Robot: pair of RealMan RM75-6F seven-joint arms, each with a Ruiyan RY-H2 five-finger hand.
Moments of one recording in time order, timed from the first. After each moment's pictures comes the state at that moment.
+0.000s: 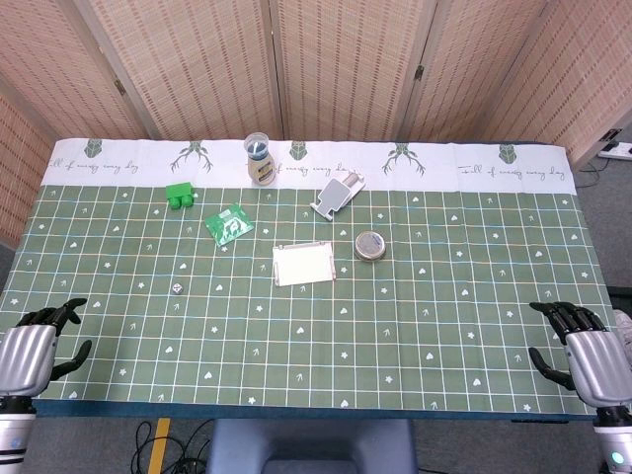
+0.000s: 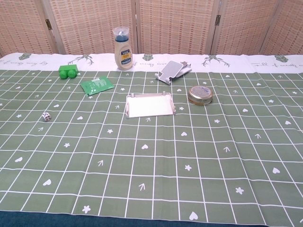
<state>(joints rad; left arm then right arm) -0.13 -1.11 -0.06 -1.73 1.45 1.46 0.19 0.04 -1.06 0.02 -1.66 -1.59 1.52 0.01</state>
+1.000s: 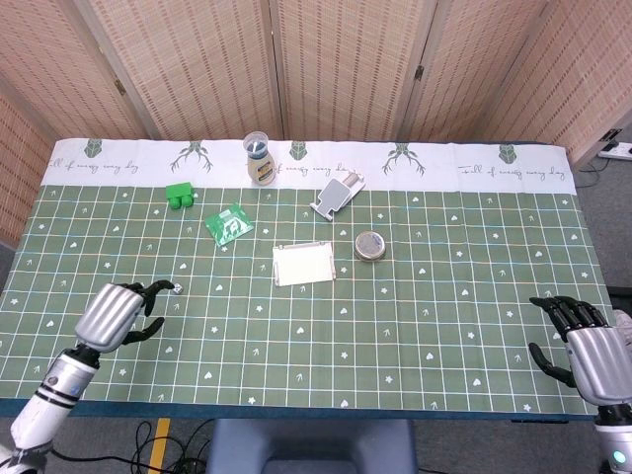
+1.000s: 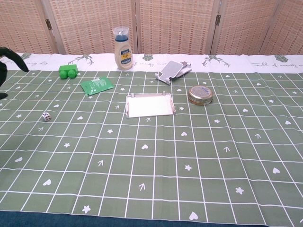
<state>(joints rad) -0.42 -1.17 -0.10 -1.59 1.62 1.19 0.06 0.04 -1.04 0.03 -1.68 -1.61 1.54 -0.01</state>
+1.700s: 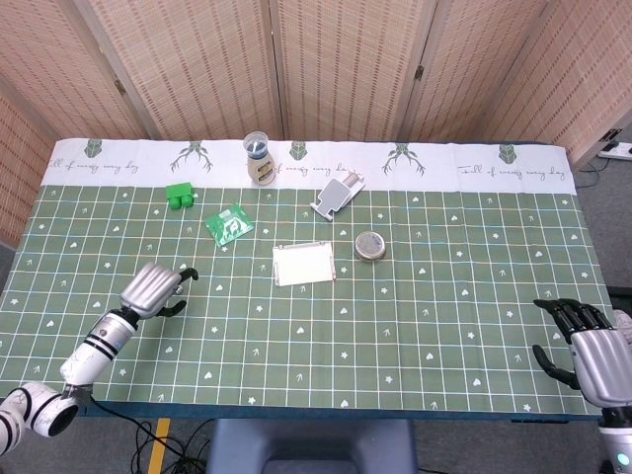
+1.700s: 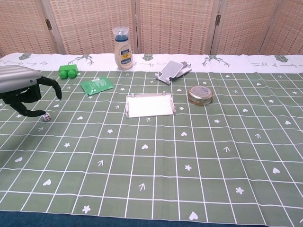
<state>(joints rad) -0.63 -1.37 -0.09 -1.23 1.52 0.91 0.01 0.03 -1.04 0.02 -1.67 -1.60 1.55 0.01</state>
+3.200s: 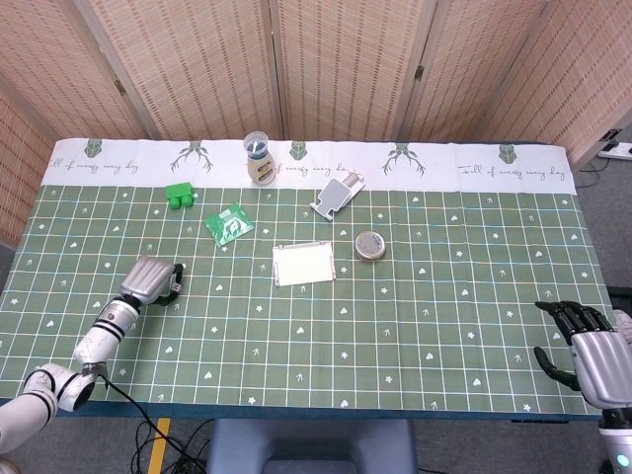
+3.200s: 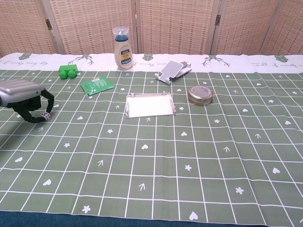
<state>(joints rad) -0.70 -1.58 -0.04 -0.82 1.45 0.81 -0.12 0.03 -1.04 0.02 -1.68 -1.59 1.54 -0.01</state>
